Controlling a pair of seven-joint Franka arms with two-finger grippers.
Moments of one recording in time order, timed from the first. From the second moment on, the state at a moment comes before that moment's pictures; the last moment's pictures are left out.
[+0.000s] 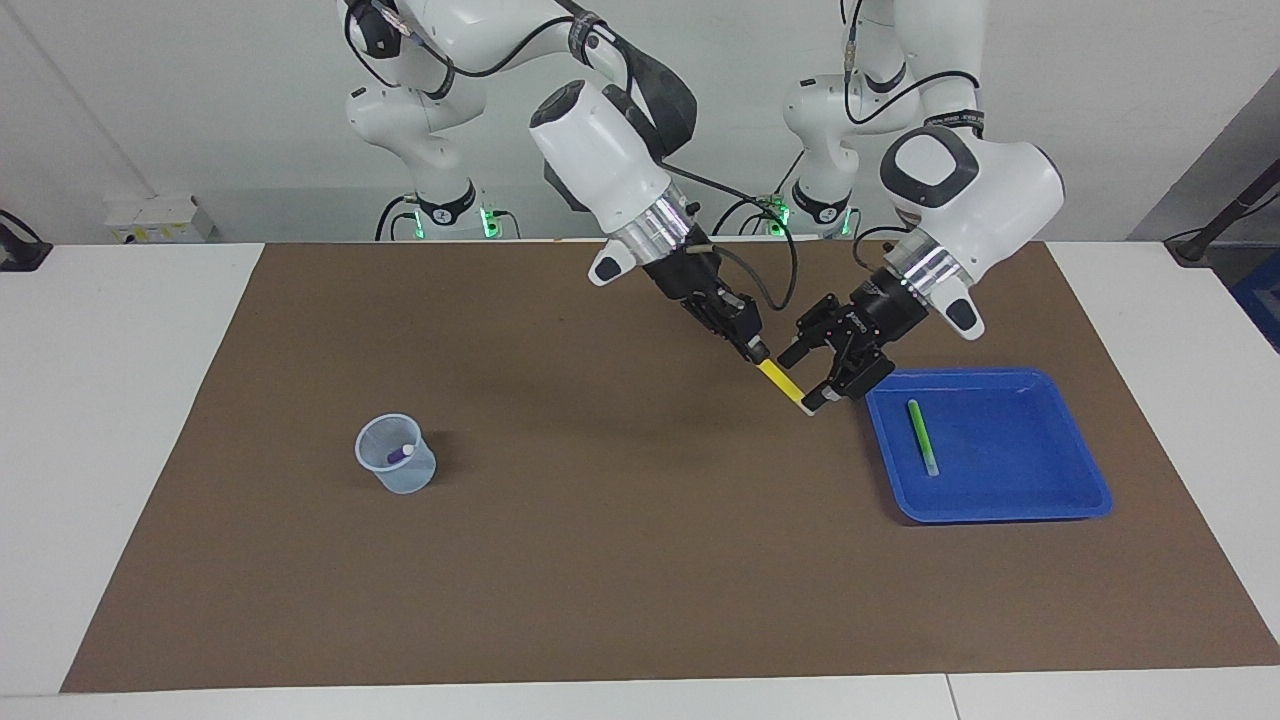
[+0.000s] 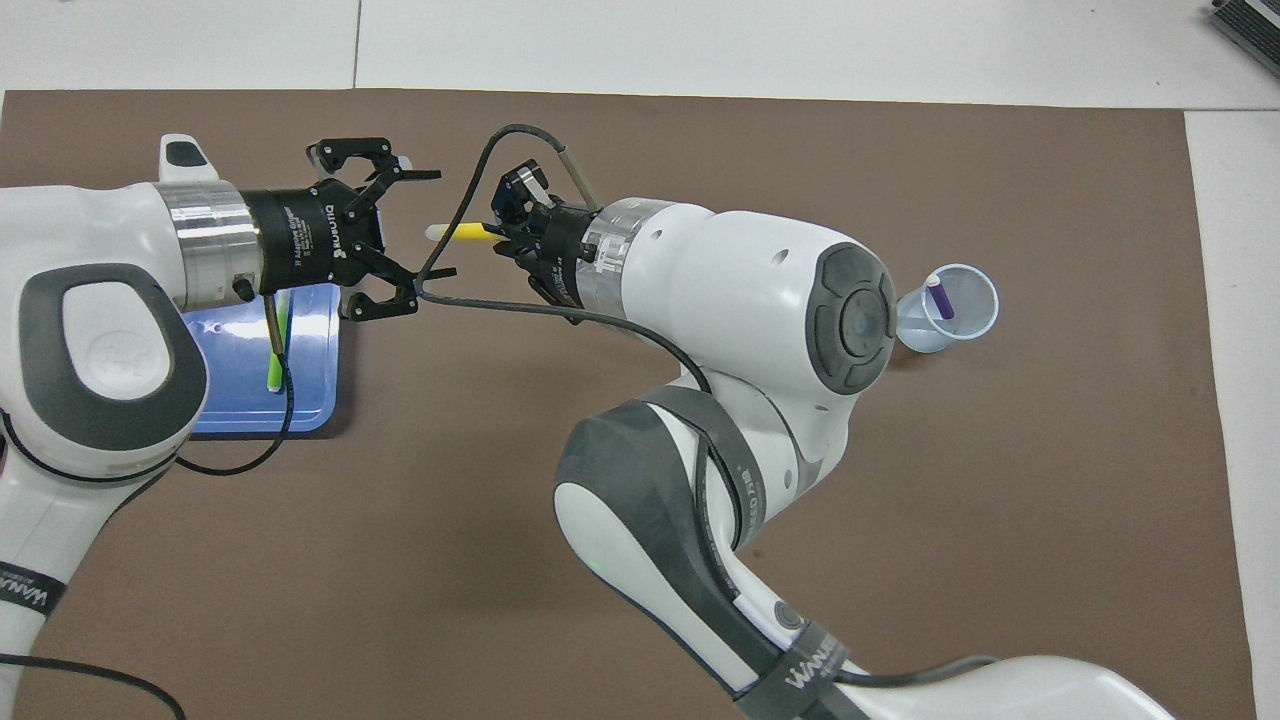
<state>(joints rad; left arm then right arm) -0.05 0.09 -0.24 -1.91 -0.95 2.34 -1.17 0.46 0.37 0.19 -1.51 0.41 2.58 1.32</state>
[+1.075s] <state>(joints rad) -0.04 0.09 -0.23 -1.93 -0.95 2.35 -1.14 0.47 0.37 0.19 -1.51 0.41 2.58 1.32</state>
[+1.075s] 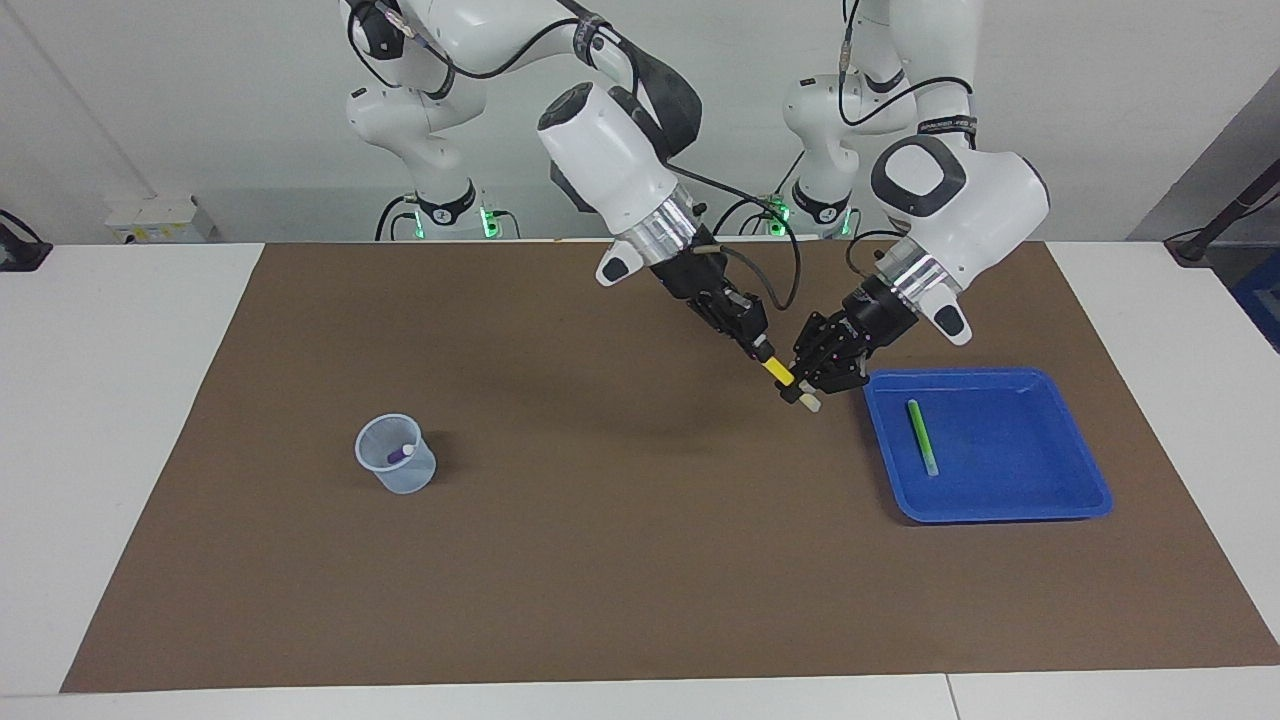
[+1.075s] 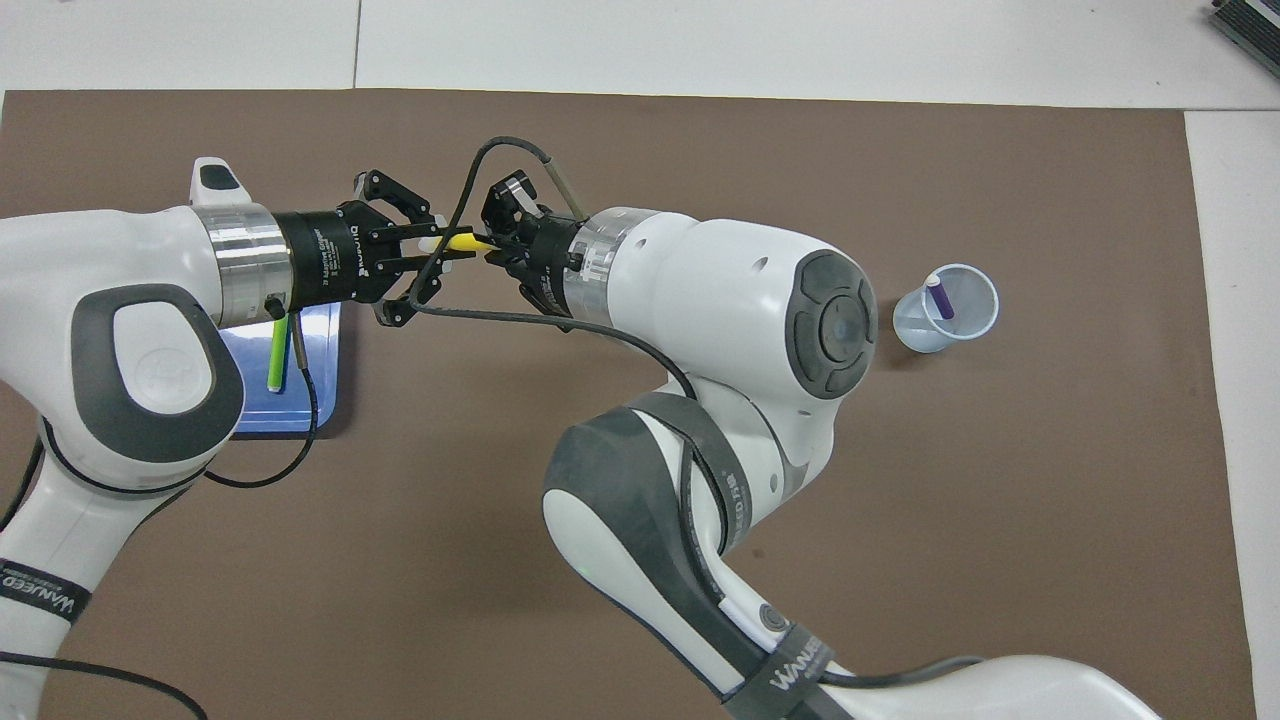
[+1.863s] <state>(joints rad) -0.02 0.08 -0.22 -1.95 -0.58 2.22 -1.05 0.43 0.35 0.19 -1.51 0.41 2.43 1.32</state>
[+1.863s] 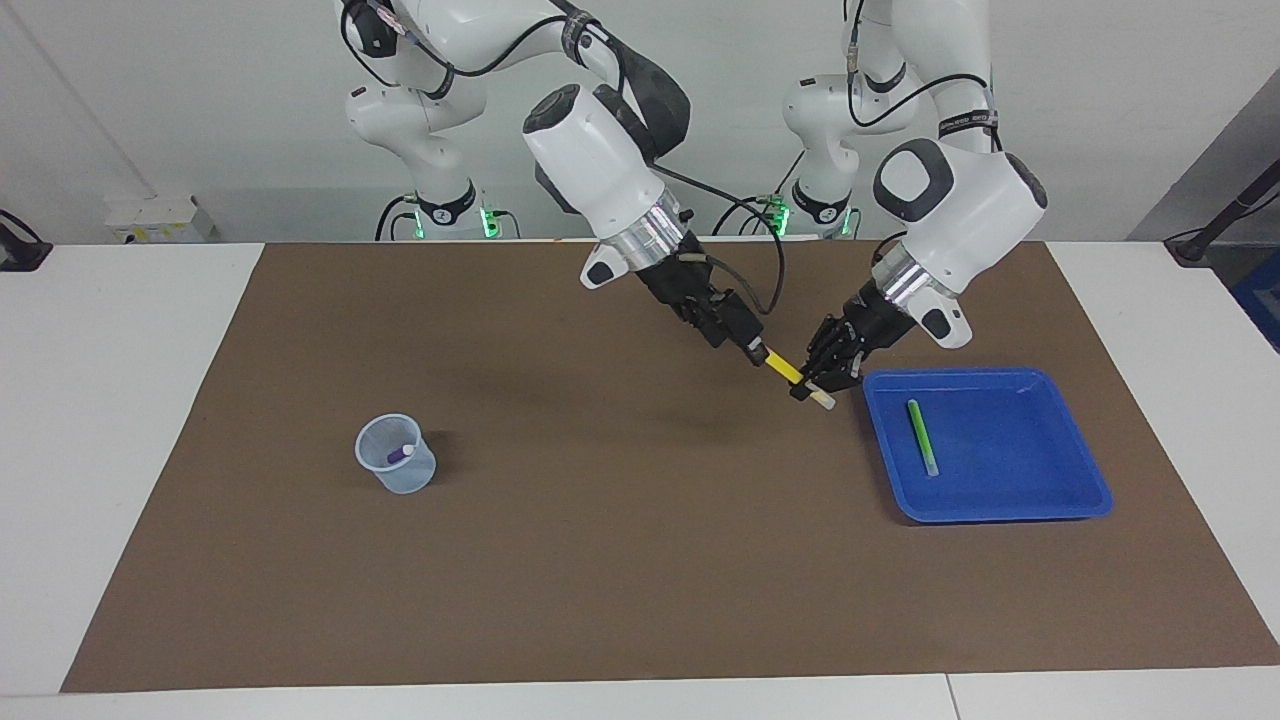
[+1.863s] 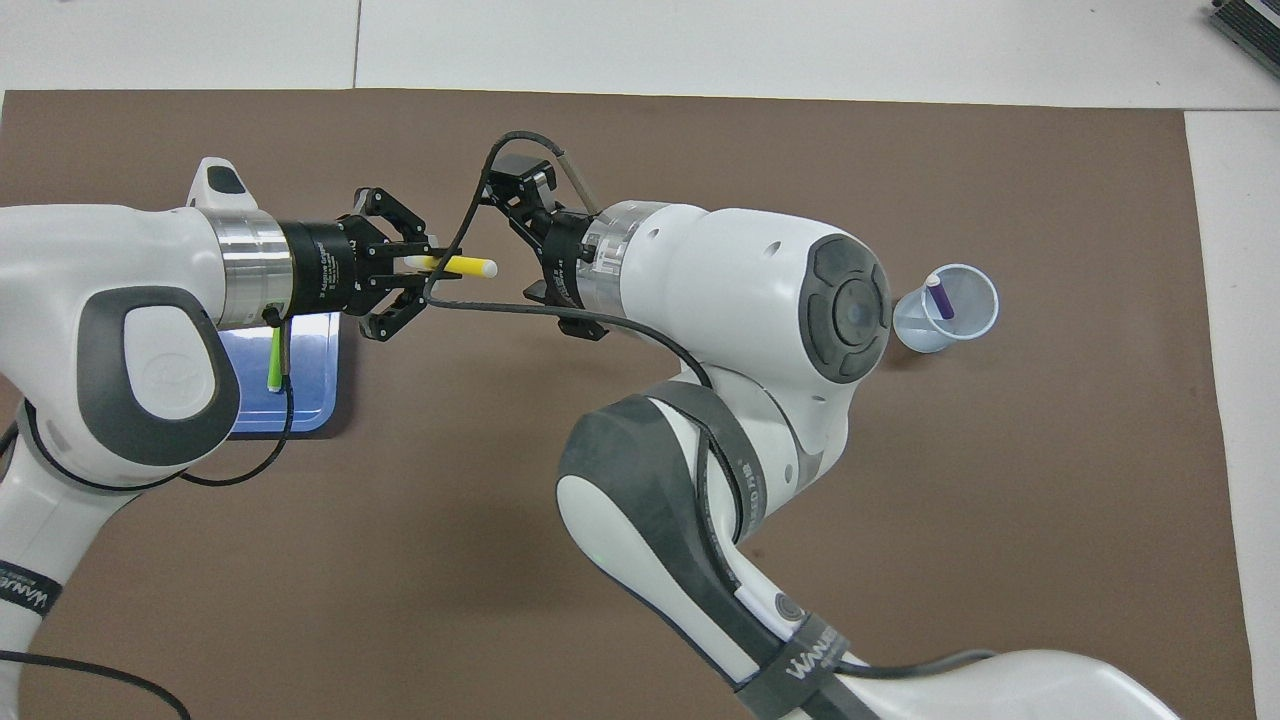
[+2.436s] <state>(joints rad) 0.11 -0.04 -0.22 -2.19 -0.52 2.11 -0.48 0.28 0.31 0.18 -1.50 0.28 2.10 1.02</state>
